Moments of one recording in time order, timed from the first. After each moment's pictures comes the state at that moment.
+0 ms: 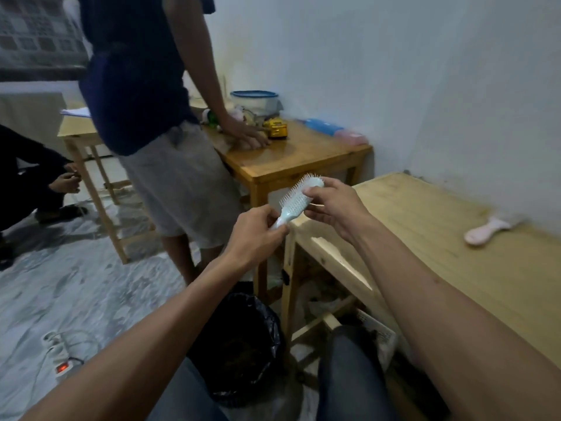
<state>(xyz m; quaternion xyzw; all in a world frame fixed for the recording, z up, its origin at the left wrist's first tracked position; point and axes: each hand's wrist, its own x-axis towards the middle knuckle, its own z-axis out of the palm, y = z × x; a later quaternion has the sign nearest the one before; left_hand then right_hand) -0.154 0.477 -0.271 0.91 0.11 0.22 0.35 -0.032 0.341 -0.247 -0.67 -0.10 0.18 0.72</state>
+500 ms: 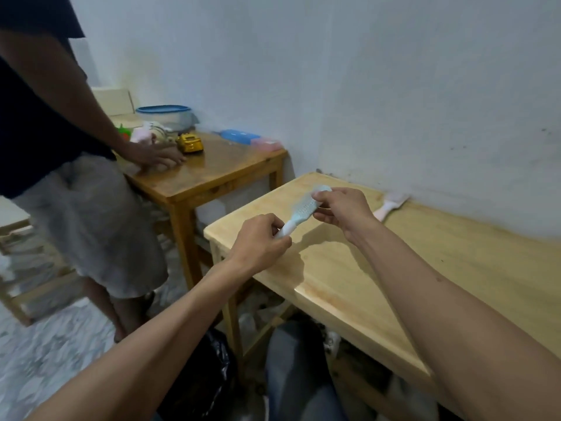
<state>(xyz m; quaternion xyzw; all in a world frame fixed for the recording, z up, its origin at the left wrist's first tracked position) -0.101 0.357 -0.257 0.93 -0.01 0.14 0.35 -0.019 0.190 -0.235 -0.69 0.04 0.01 0.73</state>
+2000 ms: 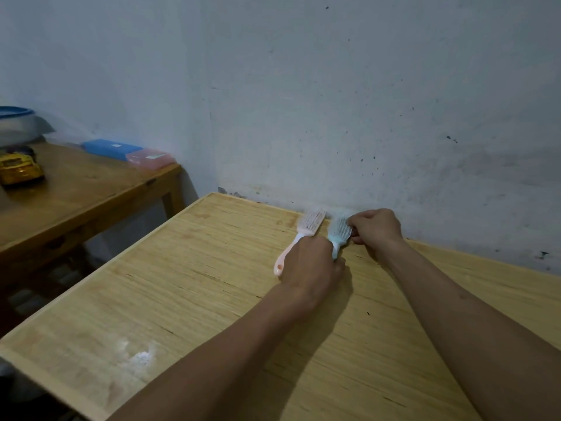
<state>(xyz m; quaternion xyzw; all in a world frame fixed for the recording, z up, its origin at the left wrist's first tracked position) 0.033 0.118 -0.272 0.93 -0.22 0.08 0.30 0.095 -0.051 -0.271 -0.80 0.26 -0.16 0.52</state>
